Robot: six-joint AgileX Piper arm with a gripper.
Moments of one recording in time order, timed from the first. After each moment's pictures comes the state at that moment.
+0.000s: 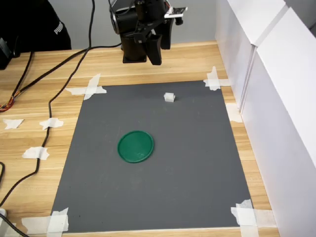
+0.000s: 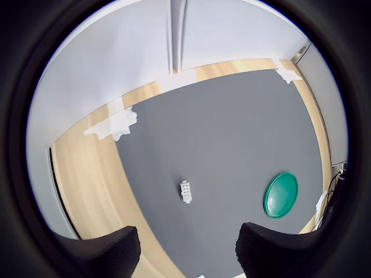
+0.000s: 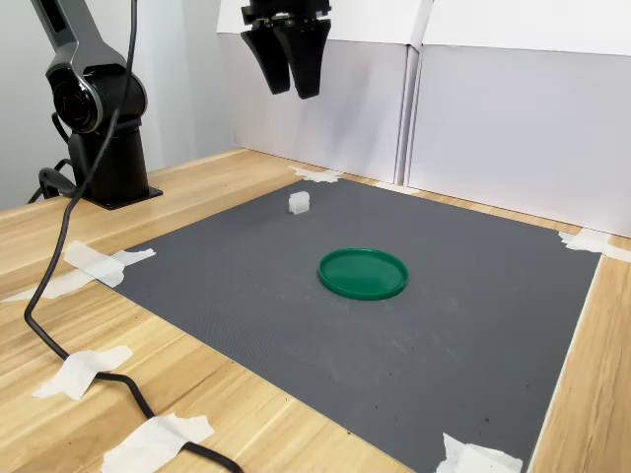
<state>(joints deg) 20.7 69.3 -58.3 5.6 66.3 -52.3</state>
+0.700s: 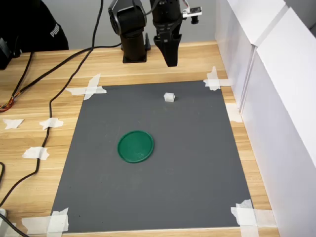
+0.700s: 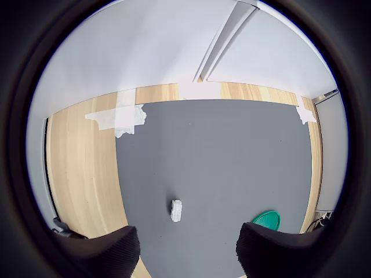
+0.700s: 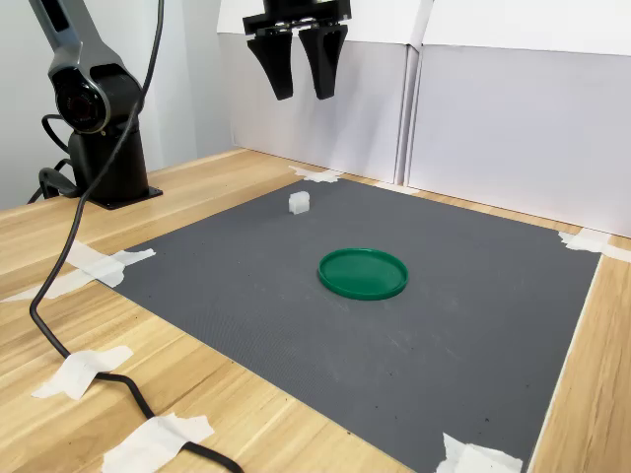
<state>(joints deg) 30.8 71.6 -57.7 0.0 60.0 -56.5</state>
